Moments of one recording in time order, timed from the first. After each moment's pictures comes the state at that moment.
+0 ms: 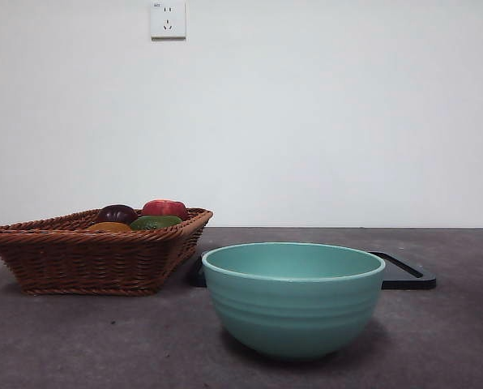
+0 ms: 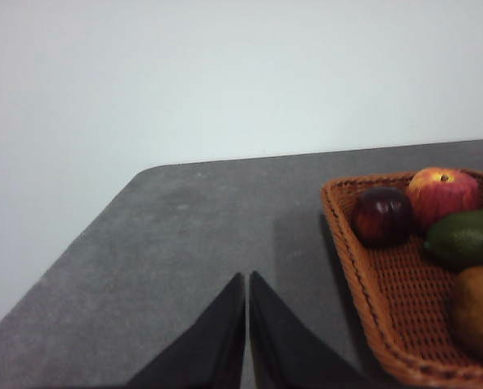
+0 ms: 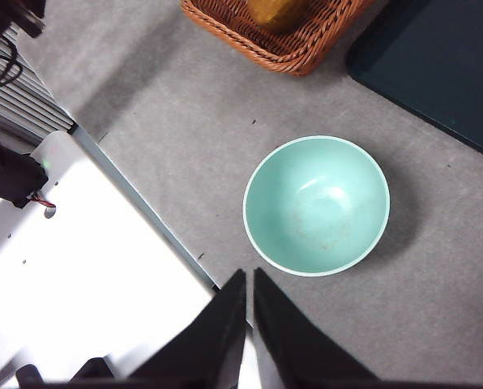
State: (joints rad) left arm 0.06 0.01 0.06 -0.05 0.01 0.11; right arm 0.69 0.88 1.06 -0.98 -0.34 0.21
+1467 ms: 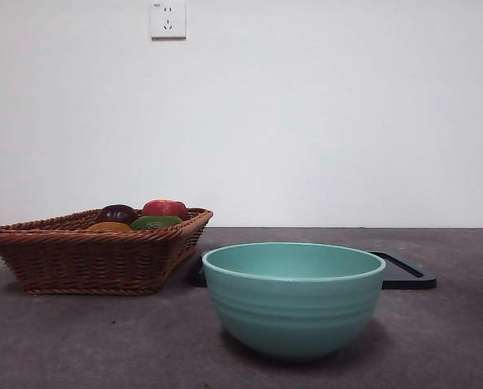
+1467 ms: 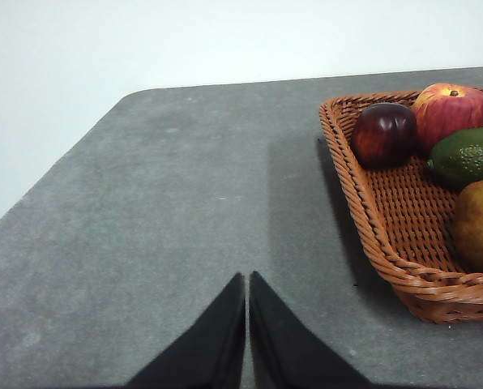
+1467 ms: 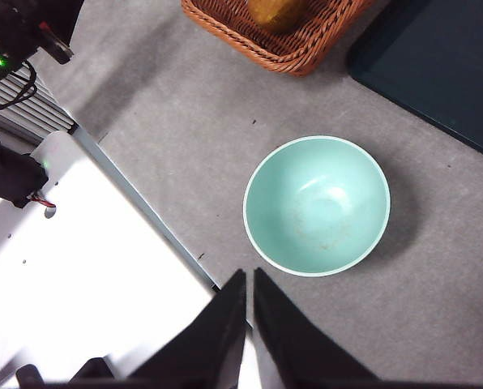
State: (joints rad) left arm 0.06 0.01 0.03 -0.18 0.01 0.09; right arm 0.69 0.88 1.06 -0.98 -0.34 0.21
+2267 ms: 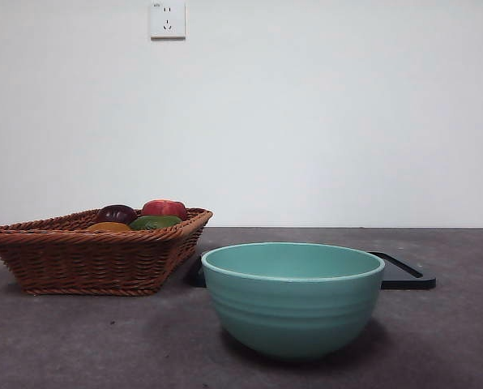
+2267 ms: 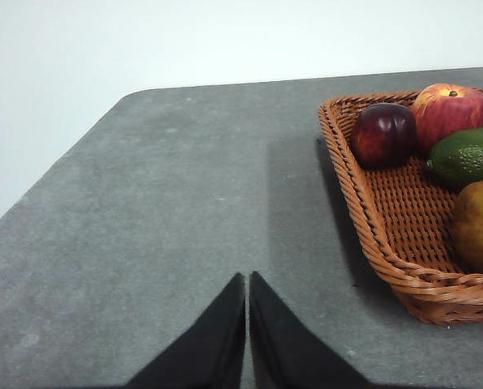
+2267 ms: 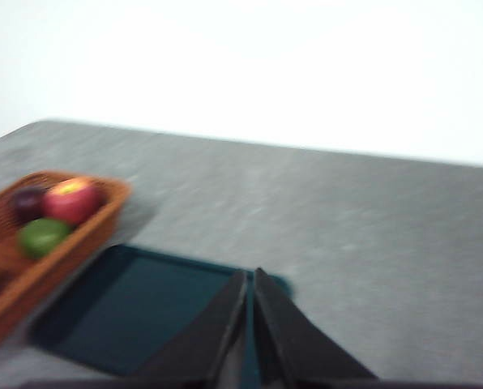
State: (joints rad) left arm 0.06 0.01 0.03 -0.18 0.01 0.09; right arm 0.05 0.46 0.54 -0.22 -0.28 0.04
